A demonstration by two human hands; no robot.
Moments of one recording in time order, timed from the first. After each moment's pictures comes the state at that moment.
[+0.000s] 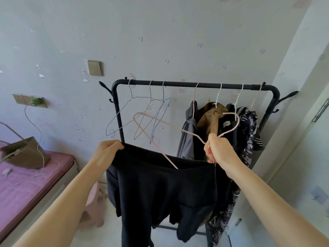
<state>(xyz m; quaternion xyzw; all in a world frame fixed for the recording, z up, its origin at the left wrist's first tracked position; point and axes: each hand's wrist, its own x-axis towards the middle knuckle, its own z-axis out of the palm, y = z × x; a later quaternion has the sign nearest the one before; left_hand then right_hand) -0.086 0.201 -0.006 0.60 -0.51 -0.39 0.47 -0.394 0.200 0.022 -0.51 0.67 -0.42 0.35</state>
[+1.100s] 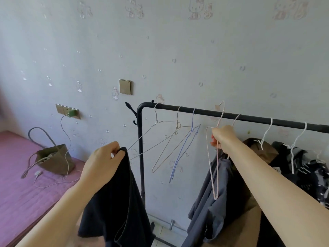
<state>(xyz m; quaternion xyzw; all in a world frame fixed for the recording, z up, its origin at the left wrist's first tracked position) -0.038 0.123 0.018 0.72 -0.55 -0.07 0.41 -0.343 -0.056 0.062 -0.45 0.67 -0.44 0.39</state>
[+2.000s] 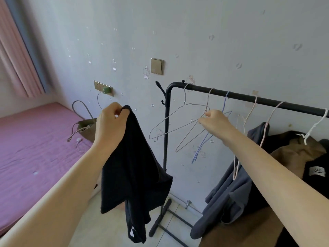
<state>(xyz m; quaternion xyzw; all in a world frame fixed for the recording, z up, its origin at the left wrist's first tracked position) -0.030 0.147 0.052 0.73 -0.40 -0.01 0.55 -0.258 0.017 0.071 -0.74 0.56 -0.25 0.28</state>
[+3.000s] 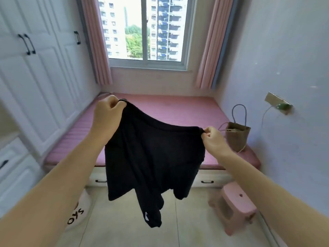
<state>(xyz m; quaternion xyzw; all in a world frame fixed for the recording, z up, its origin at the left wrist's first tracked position) 0.202 0.626 0.043 0.81 -0.04 0.21 0.55 0.157 0.336 -0.024 -0.89 0.16 -0.11 0.42</state>
